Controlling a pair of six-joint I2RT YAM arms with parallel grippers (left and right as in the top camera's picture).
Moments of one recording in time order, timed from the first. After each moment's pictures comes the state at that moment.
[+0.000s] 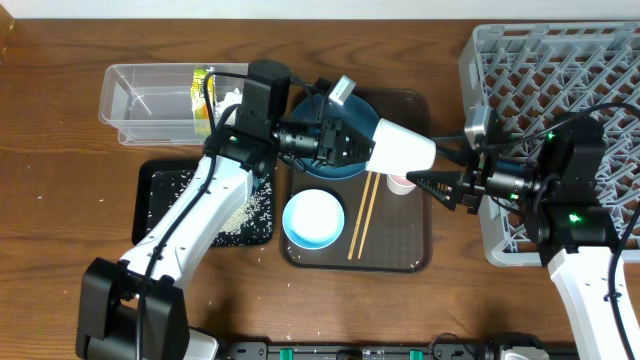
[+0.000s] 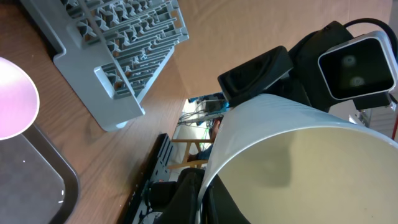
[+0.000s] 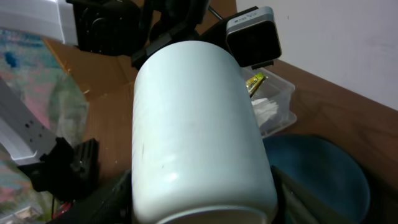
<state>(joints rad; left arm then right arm) -0.37 1.60 1.17 -0.13 1.30 -0.72 0.01 1.13 0.88 -0.23 -1.22 -0.18</state>
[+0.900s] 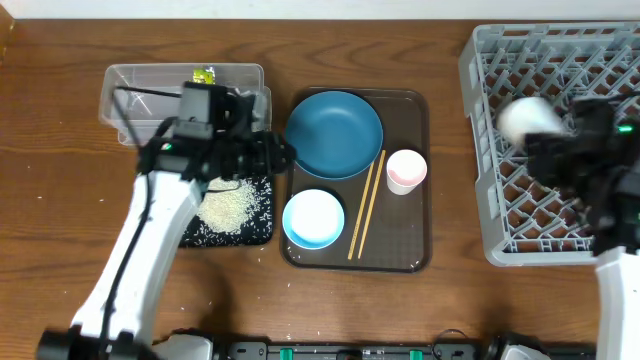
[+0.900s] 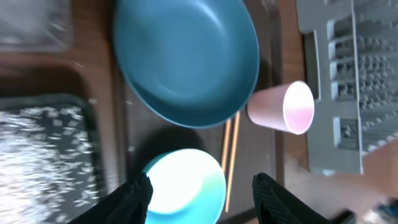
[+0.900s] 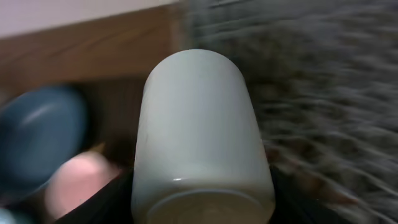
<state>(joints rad) -0.14 1.40 1.17 -0.78 0.49 -0.29 -0.33 1.14 1.12 -0.71 -0.24 -0.01</state>
